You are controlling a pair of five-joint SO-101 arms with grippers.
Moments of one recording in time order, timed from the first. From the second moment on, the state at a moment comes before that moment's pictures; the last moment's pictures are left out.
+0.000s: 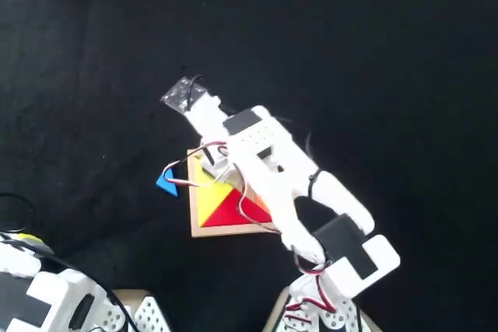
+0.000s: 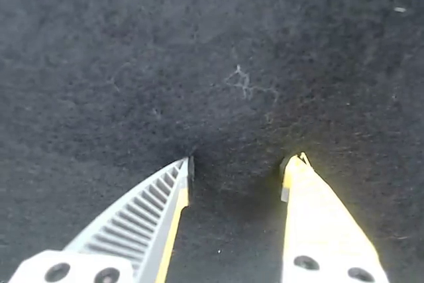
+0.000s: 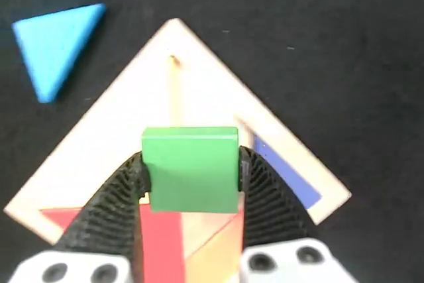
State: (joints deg) left arm -75.6 -8.0 50.4 61.2 -16.6; right arm -31.6 2.9 24.7 58.2 17.8
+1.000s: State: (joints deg) left arm -75.6 -8.0 50.4 61.2 -16.6; right arm -30.4 9.1 24.2 56.5 14.5
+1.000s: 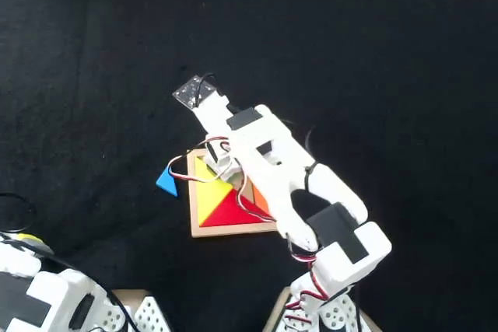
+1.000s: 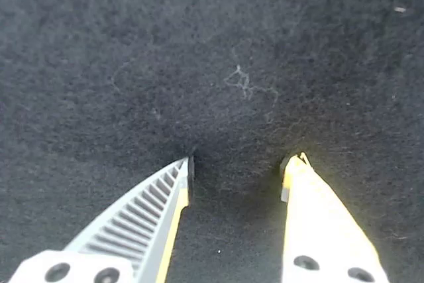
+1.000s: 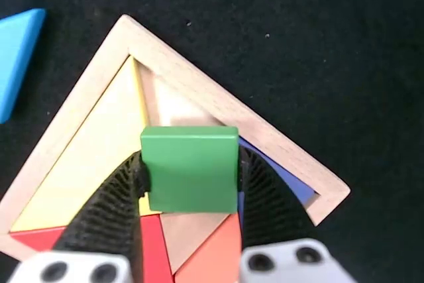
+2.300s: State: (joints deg) left arm -75.6 -8.0 50.4 61.2 -16.6; right arm -31.5 2.6 25.7 62.5 14.6
